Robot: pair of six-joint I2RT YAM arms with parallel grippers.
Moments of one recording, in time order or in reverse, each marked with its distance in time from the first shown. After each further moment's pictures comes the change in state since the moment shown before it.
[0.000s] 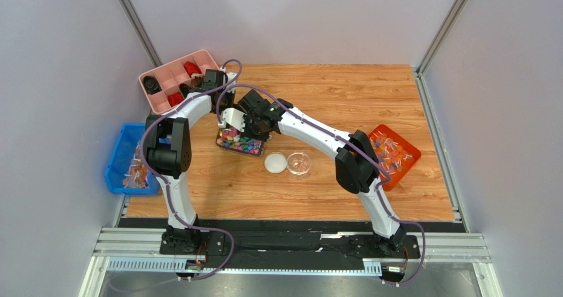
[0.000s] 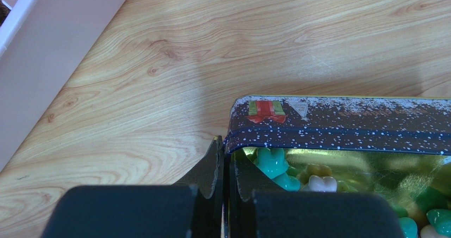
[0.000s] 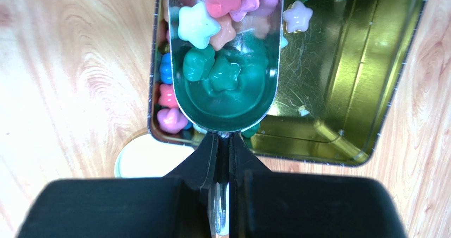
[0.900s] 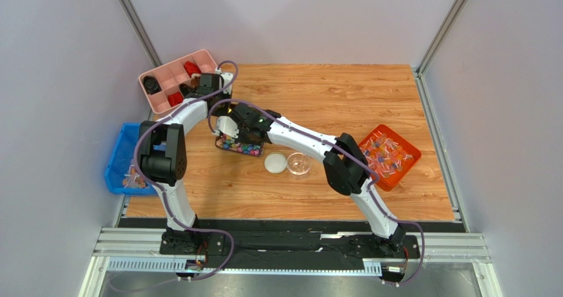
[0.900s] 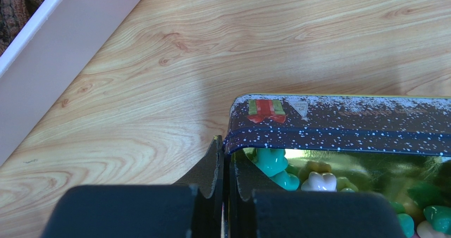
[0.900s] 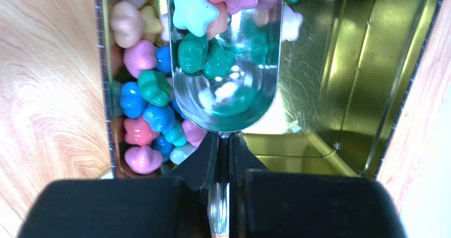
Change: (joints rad) left arm 0.007 -0.101 -0.127 0.107 -0.003 -0.026; right arm 0.066 0.073 0.000 0.096 0.234 -0.007
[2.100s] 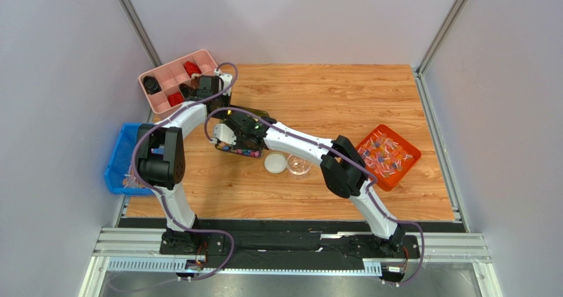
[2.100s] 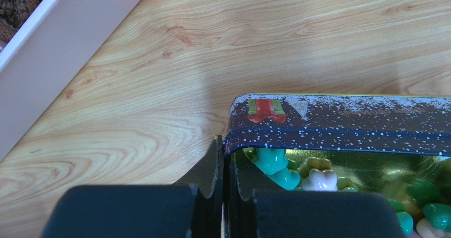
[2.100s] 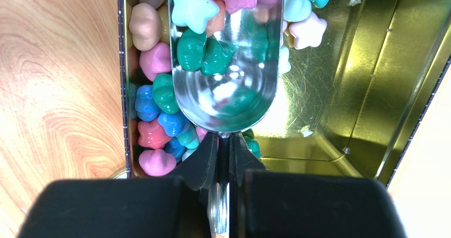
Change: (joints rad) left arm -0.001 -0.040 -0.050 0.029 -0.023 -0.006; right arm 0.036 0.002 -0.030 0.010 0.039 -0.016
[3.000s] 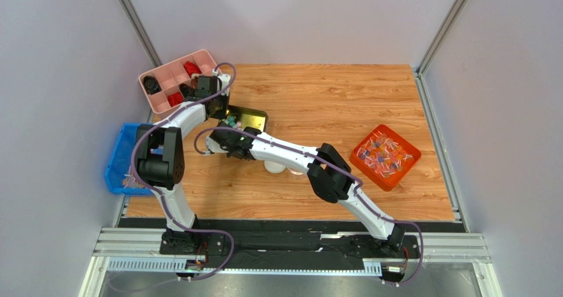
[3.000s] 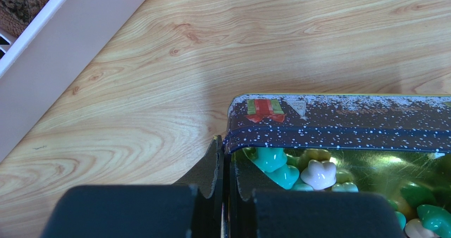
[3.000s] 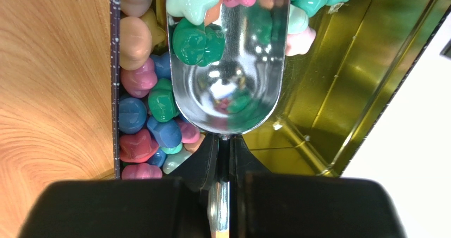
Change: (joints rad) left arm 0.006 -0.004 -0.006 0.002 0.003 0.002; right arm 0.084 0.137 0.153 -0.060 0.294 -0.113
